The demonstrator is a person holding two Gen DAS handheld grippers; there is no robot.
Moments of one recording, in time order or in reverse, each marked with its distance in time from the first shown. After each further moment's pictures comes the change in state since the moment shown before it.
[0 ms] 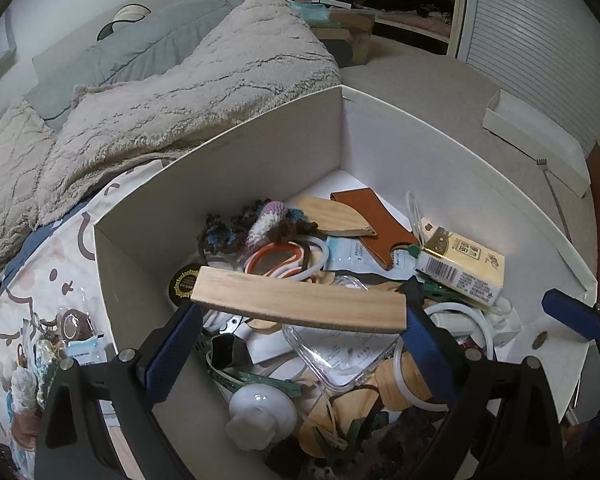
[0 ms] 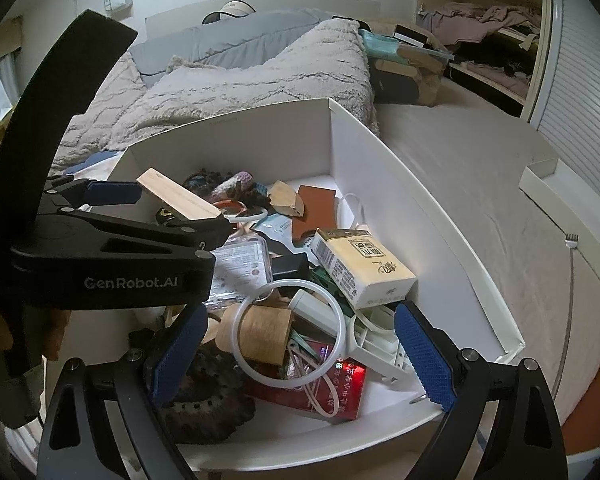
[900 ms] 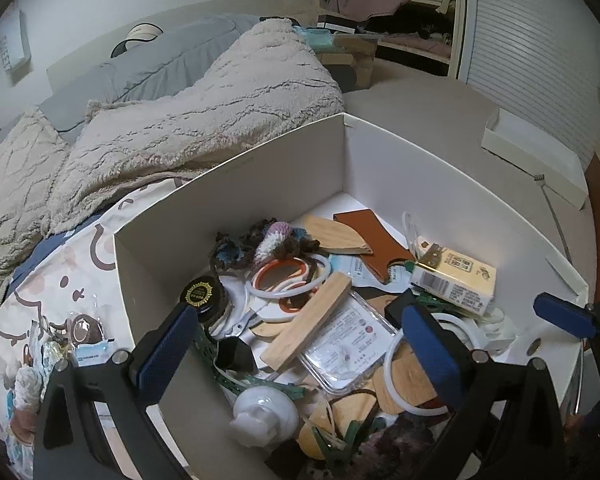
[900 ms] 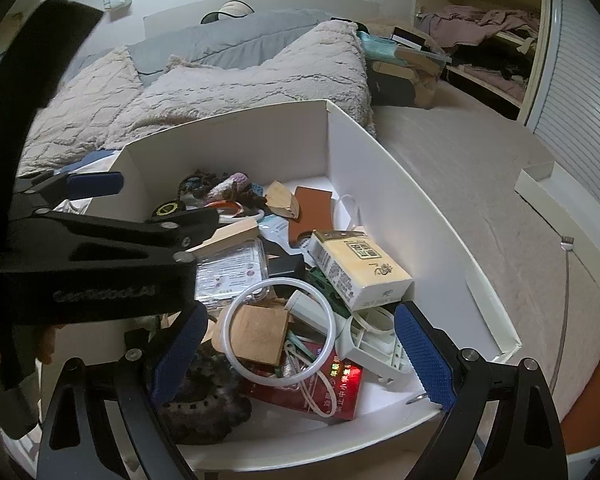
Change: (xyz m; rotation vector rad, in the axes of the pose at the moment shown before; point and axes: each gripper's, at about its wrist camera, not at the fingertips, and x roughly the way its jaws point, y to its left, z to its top) left arm -0.022 -0.002 -0.006 -0.022 -0.098 0.018; right arm -0.002 0.000 -0.001 -0.005 -0.008 -0.022
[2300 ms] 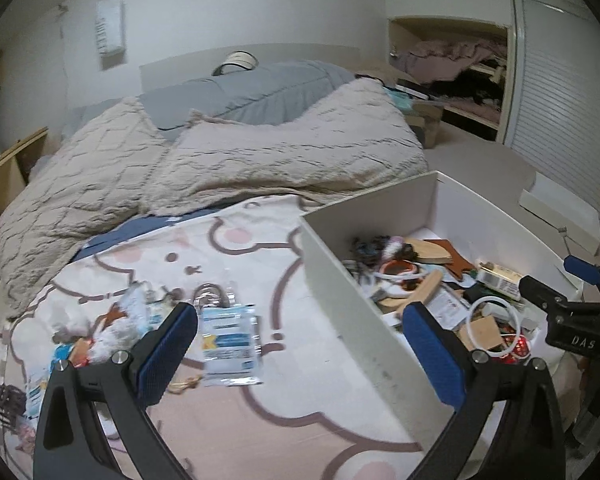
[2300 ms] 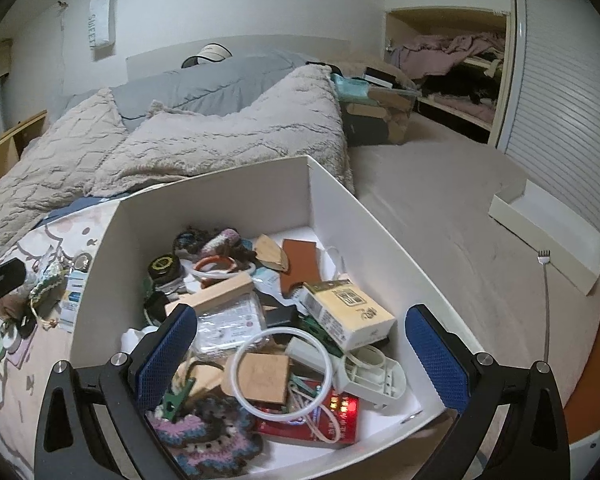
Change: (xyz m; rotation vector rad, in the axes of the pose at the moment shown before) left arm -0.107 0.119 -0.067 -0.169 -0.188 0.154; right arm -0.023 0.011 0.014 0.054 -0.157 -0.064
